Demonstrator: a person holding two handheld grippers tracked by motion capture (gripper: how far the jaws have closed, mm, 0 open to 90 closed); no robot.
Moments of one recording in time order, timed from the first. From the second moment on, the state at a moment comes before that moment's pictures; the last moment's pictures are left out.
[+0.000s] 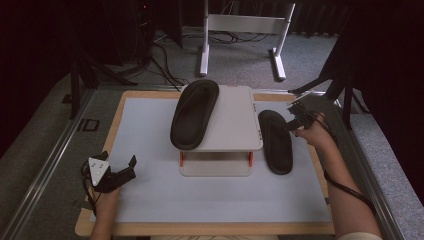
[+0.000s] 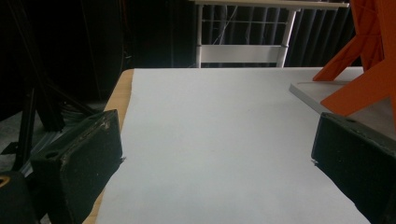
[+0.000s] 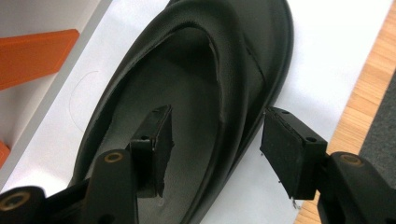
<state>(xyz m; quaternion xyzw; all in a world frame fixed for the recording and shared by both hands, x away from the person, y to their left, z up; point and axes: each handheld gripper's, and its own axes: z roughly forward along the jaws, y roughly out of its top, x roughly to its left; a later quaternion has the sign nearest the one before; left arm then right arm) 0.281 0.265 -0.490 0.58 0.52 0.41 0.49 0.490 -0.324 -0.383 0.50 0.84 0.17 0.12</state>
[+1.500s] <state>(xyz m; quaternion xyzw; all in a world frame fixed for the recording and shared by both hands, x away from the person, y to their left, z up) 0.281 0.265 -0.490 0.57 0.52 0.41 0.49 0.505 -0.317 -0.403 0.52 0.84 0.08 0.11</state>
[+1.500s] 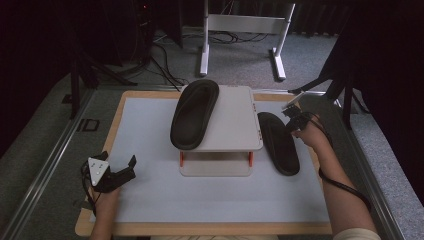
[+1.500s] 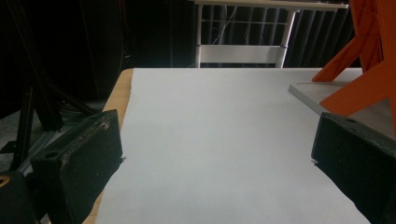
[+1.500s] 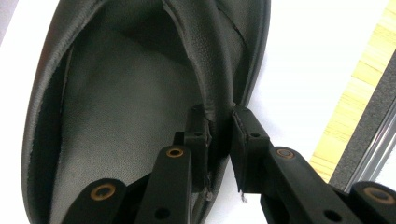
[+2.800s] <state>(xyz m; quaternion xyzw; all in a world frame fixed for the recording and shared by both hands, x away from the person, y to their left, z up) 0.281 0.265 -0.490 0.57 0.52 0.41 0.49 0.493 -0.343 -0.314 0.53 0.82 0.13 0.16</state>
